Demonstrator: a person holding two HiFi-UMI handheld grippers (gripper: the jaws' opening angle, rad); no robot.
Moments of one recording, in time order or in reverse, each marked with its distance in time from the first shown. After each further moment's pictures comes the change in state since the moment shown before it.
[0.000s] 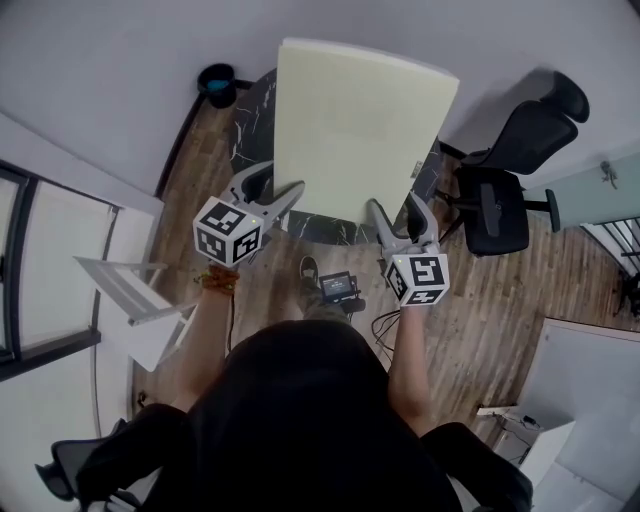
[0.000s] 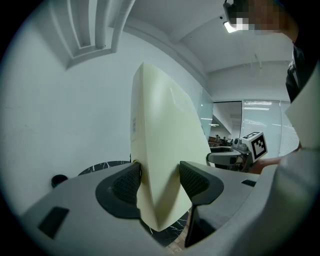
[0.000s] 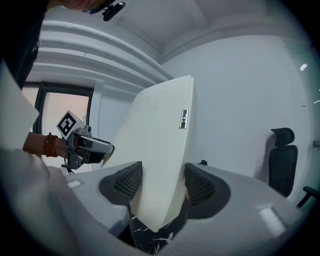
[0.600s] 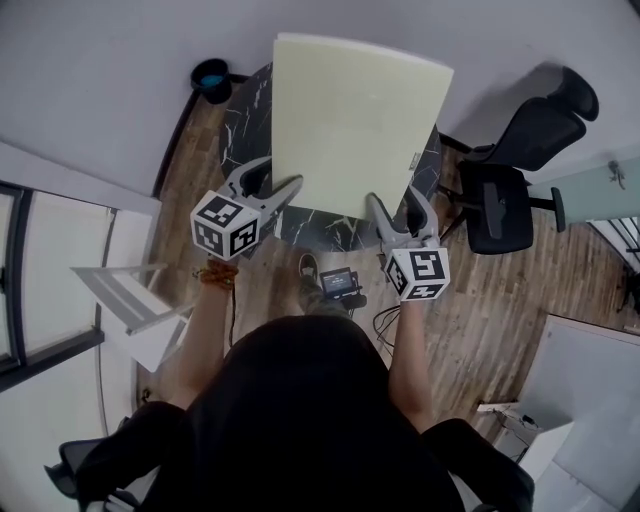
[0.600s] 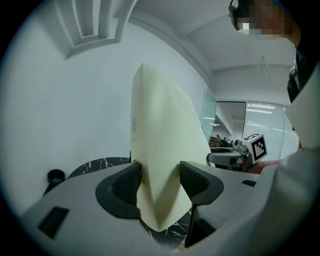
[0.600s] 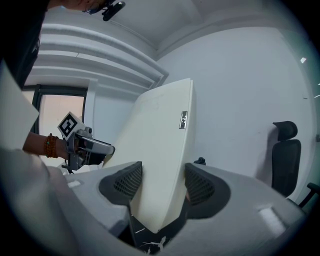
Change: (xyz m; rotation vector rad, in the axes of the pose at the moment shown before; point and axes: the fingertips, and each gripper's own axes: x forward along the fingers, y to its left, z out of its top) left arm 0.060 0.030 -0.002 -0.053 0.044 -0.003; right arm 0.044 -0.048 -0.013 0.036 0.025 0.010
